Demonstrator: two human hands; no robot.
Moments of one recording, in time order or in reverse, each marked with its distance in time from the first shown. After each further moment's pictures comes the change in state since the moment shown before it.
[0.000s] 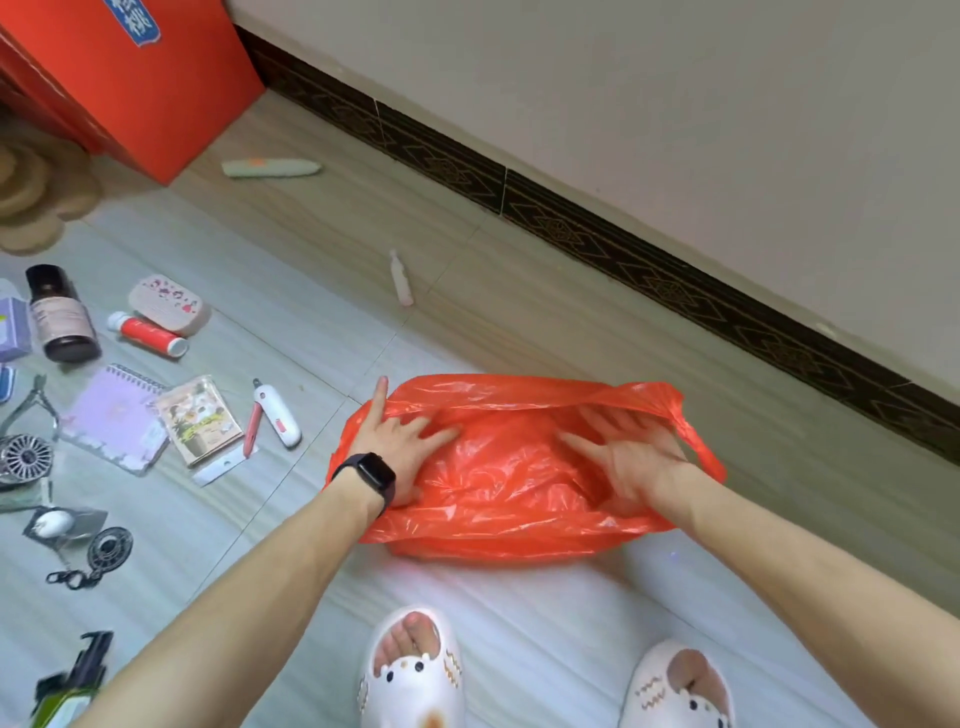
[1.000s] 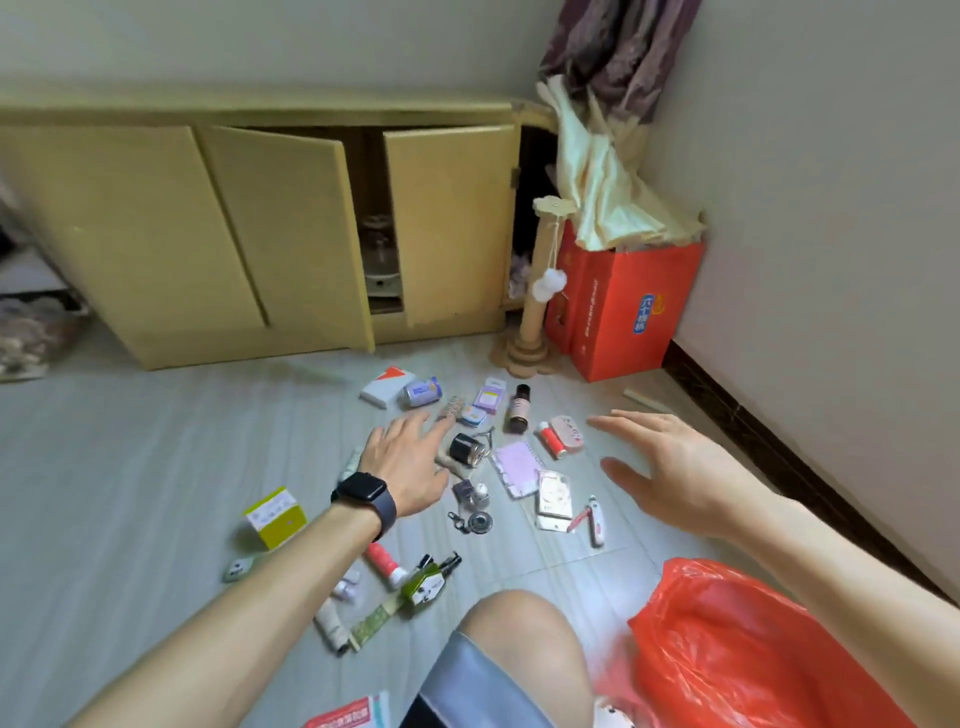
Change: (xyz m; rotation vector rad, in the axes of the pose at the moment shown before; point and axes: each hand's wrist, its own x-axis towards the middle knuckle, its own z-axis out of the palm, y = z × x) left_hand -0.486 -0.094 0.013 -0.544 0.524 -1.053; right_hand -0.232 -0.305 -0.285 0.071 0.818 -0.623
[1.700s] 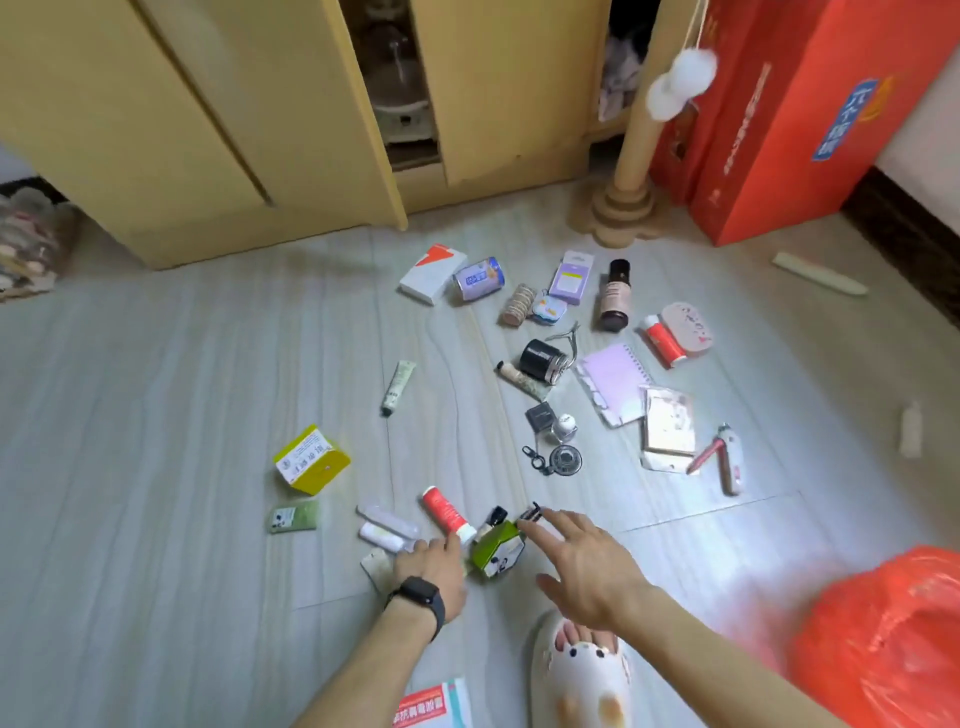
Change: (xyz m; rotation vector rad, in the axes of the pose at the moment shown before) left_hand -0.027 -0.088 0.262 0.122 -0.743 -0.221; right_hand 0.097 -0.066 0.329 0.138 -0.626 -0.115
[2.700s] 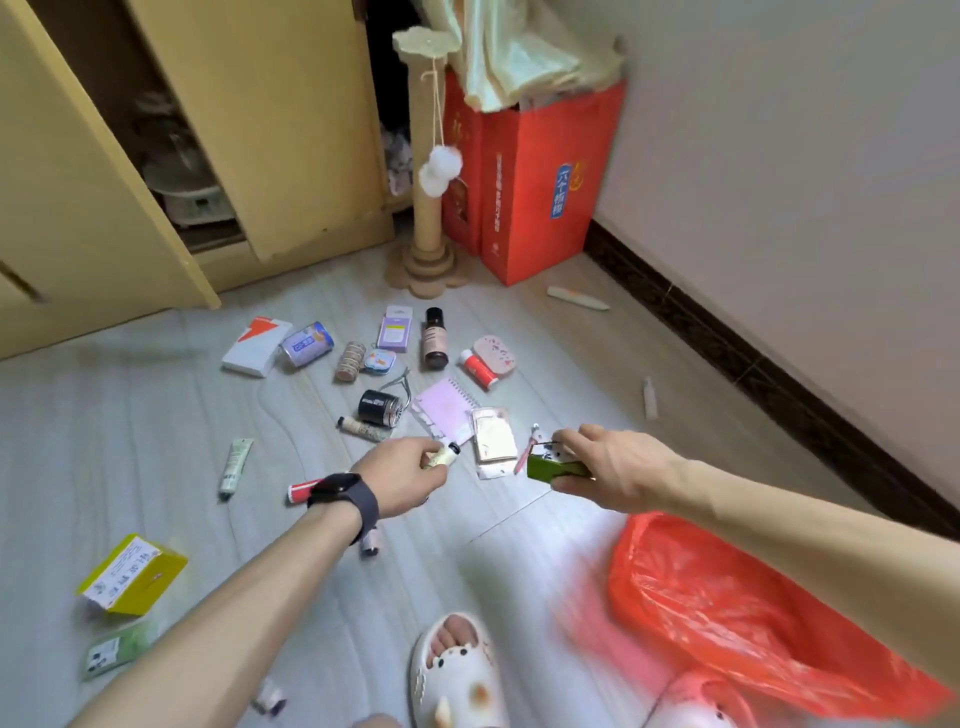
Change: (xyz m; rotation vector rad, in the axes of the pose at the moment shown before) left_hand -0.012 0.102 -0.190 -0.439 0.227 0.465; right_hand -0.140 0.130 -0.123 -0.098 0.201 0.296
